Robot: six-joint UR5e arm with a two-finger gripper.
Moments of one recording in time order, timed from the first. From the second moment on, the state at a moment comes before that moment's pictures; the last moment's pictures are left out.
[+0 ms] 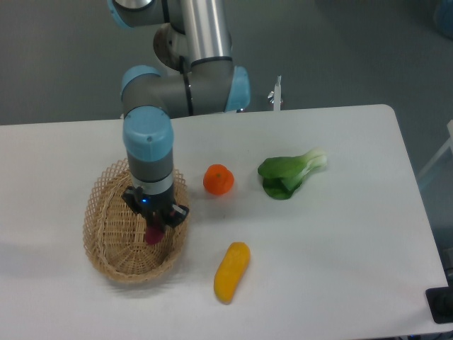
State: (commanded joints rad) arm 2.21 -1.90 -1.67 -0.92 1.48 0.56
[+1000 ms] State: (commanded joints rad) arm 2.55 -2.01 -1.43 -1.12 1.51 1.00
